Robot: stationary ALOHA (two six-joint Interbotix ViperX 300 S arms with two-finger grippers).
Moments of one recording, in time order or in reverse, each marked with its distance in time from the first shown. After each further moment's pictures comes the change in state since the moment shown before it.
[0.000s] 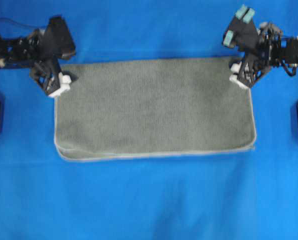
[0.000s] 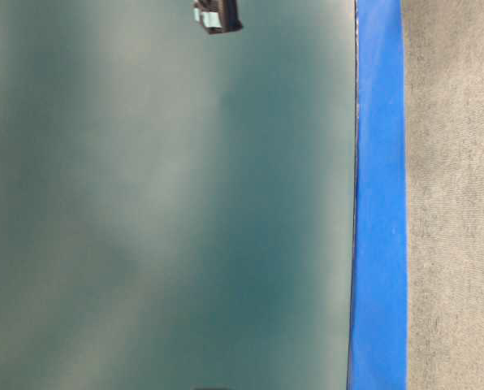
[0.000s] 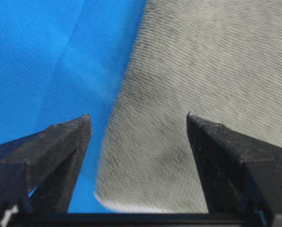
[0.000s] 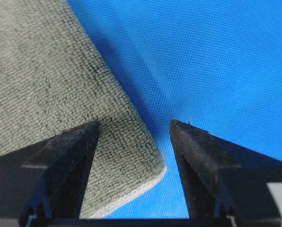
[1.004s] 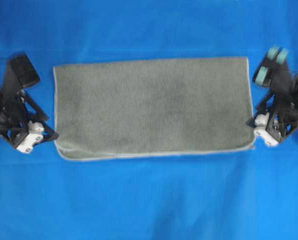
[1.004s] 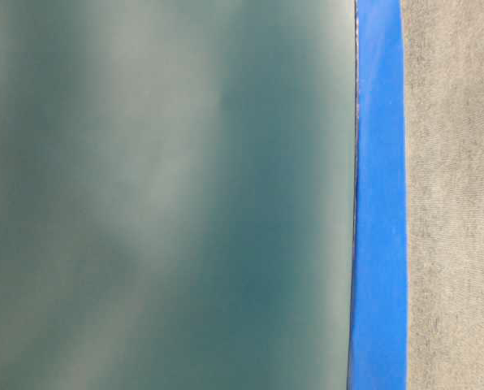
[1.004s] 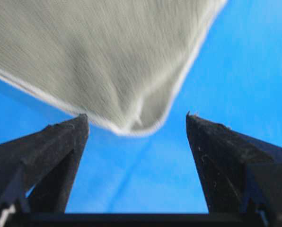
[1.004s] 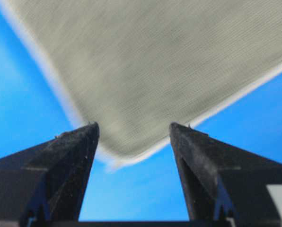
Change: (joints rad) left arm -0.541 -0.500 0.044 0.000 0.345 -0.848; right arm 0.505 -0.446 0.003 0.422 0.430 0.222
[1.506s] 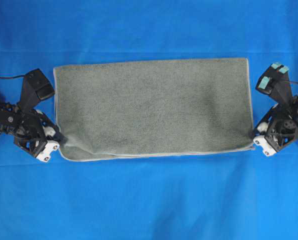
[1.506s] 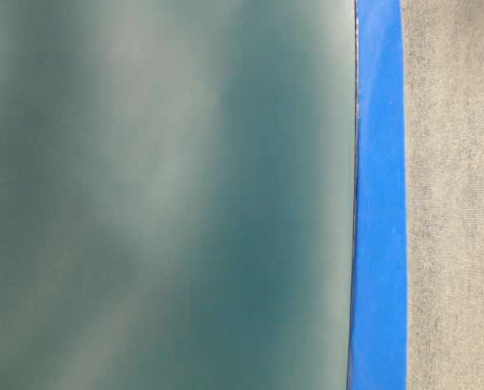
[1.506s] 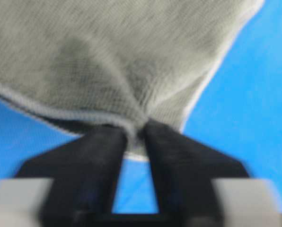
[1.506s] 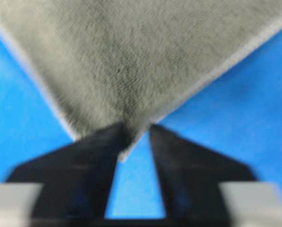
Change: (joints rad) left arm -0.098 0.273 0.083 -0.026 -0.367 -0.150; right arm 0.048 0.078 0.201 0.305 -0.341 -0.020
